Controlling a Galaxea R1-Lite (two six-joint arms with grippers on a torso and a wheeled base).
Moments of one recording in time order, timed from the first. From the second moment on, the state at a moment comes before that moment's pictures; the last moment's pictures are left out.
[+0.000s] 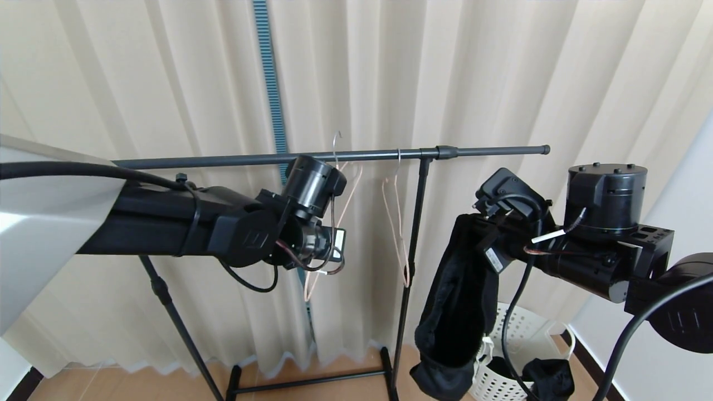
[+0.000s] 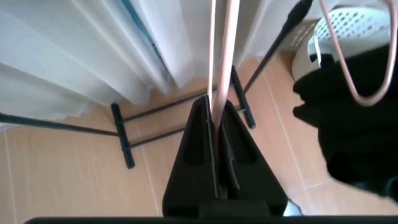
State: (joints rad) left arm -0.62 2.03 -1.39 0.10 0.36 -0.23; right arm 0.45 1.72 -0.79 -0.60 -0.12 -0.46
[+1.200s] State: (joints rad) left arm -0.65 1.56 -0.26 -0.88 0.05 0.08; right arm 0.45 1.74 -0.81 -0.71 -0.44 -0.46
